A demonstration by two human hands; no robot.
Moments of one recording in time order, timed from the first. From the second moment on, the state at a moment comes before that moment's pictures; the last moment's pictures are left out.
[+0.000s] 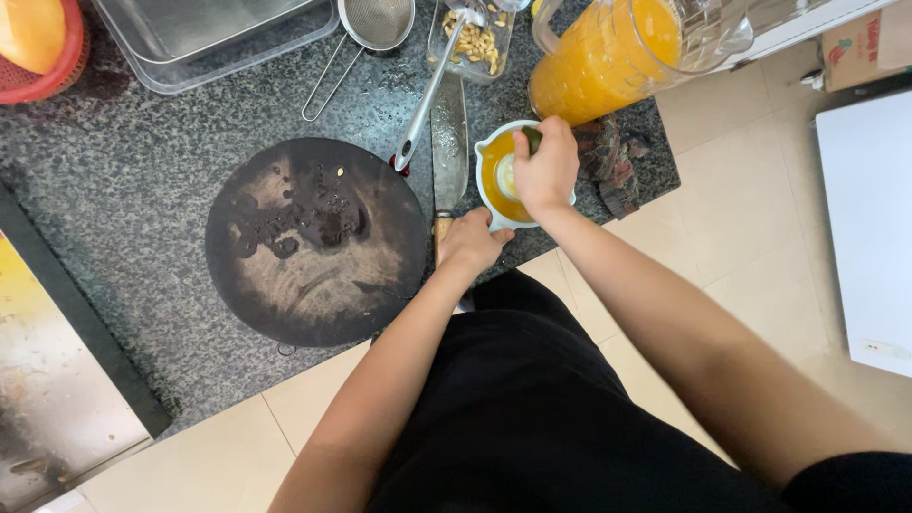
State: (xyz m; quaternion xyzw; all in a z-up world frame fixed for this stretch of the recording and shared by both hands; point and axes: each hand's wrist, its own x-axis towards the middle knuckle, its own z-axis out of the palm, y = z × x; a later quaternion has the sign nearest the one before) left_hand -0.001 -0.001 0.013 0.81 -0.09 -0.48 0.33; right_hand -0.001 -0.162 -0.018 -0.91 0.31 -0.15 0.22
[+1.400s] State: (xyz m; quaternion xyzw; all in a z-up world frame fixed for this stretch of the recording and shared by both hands) left_hand 0.007 -0.009 0.007 0.81 -0.09 -0.51 0.28; right_hand 0.011 -0.176 0.020 -1.00 0.02 -0.01 0.09
